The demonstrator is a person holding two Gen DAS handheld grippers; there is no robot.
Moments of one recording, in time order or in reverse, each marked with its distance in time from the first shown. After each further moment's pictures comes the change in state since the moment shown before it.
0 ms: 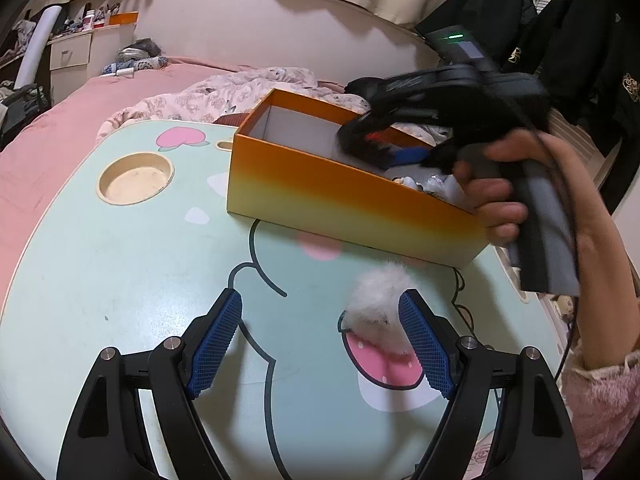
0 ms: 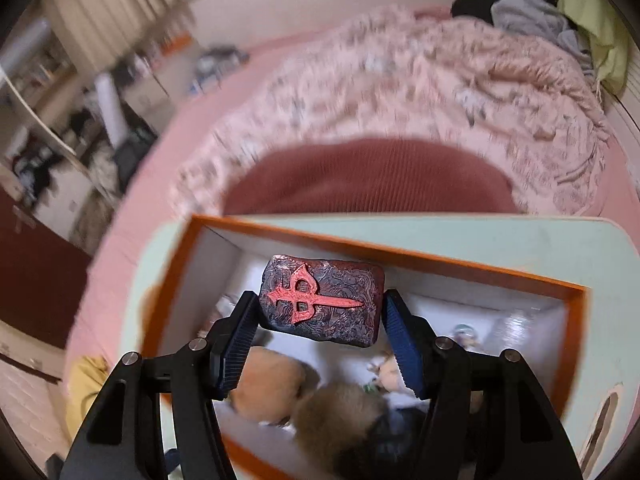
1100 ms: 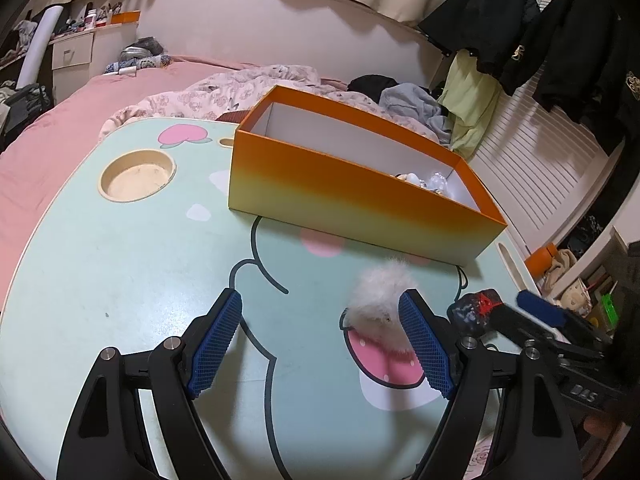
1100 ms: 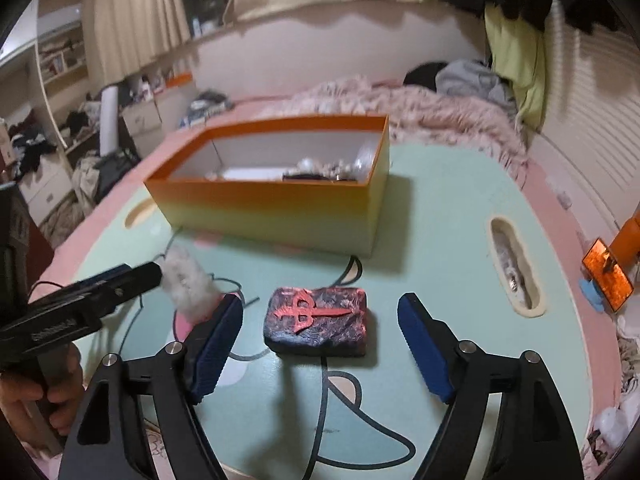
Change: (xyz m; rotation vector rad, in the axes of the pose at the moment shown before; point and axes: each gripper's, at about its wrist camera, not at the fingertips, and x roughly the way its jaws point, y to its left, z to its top) left arm 0.001 -0.002 -0.001 0.001 0.008 0.011; right arm -0.101 -0.022 -0.200 -0.121 -0.286 -0.205
